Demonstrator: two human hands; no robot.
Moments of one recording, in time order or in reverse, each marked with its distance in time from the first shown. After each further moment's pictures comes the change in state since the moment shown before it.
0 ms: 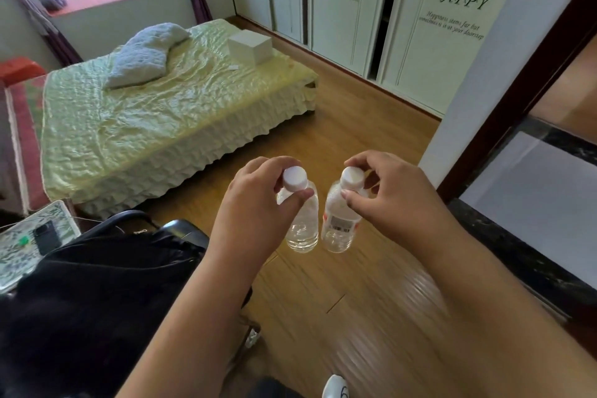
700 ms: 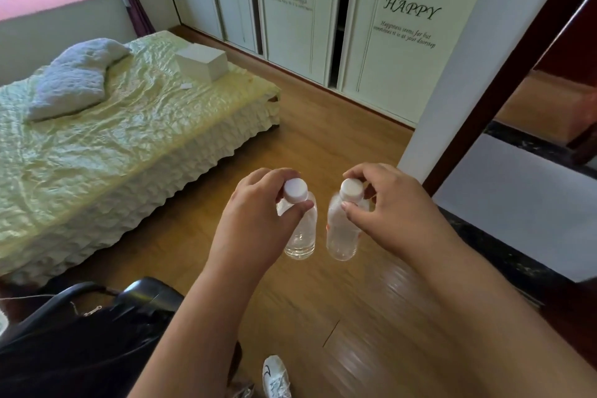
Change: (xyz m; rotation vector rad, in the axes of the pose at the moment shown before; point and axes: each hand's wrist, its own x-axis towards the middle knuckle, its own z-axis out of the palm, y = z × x) left_hand 0.142 -0.061 0.034 -0.070 -0.156 0.086; right_hand 0.119 0.009 0.019 -0.136 0.067 0.170
